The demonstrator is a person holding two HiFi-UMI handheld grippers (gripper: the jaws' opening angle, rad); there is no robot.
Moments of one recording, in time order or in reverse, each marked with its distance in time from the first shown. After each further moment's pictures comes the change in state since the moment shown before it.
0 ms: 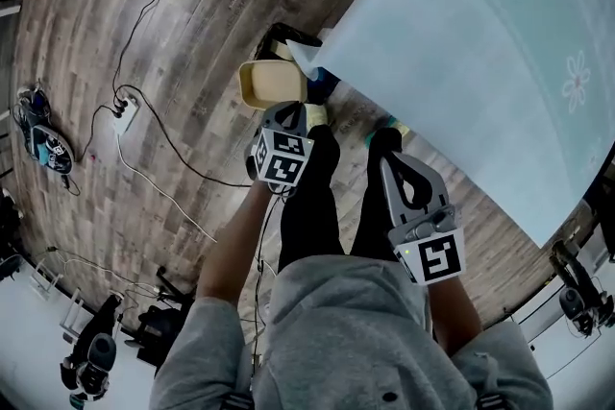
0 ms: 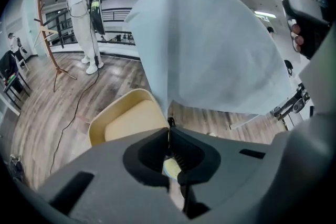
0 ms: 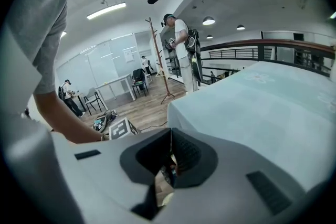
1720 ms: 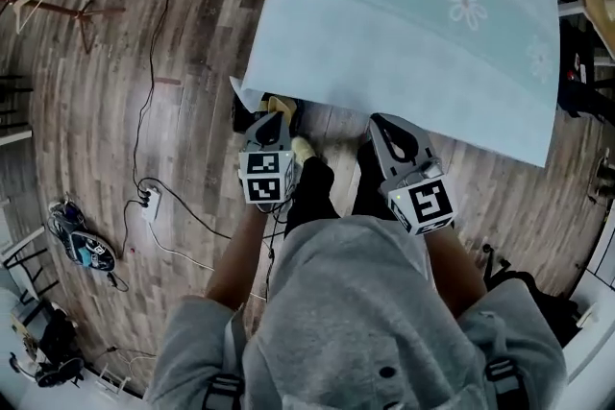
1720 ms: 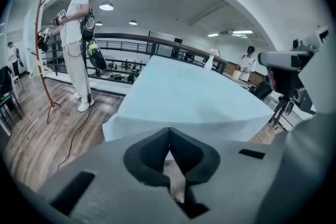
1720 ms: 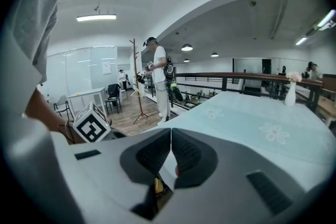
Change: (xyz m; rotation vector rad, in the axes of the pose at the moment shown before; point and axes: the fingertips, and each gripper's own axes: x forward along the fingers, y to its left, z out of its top) left arm -0.127 -0.087 0.144 0.130 -0.308 -0.052; right arm -0.127 -0.047 0.054 0.013 -0.210 -0.328
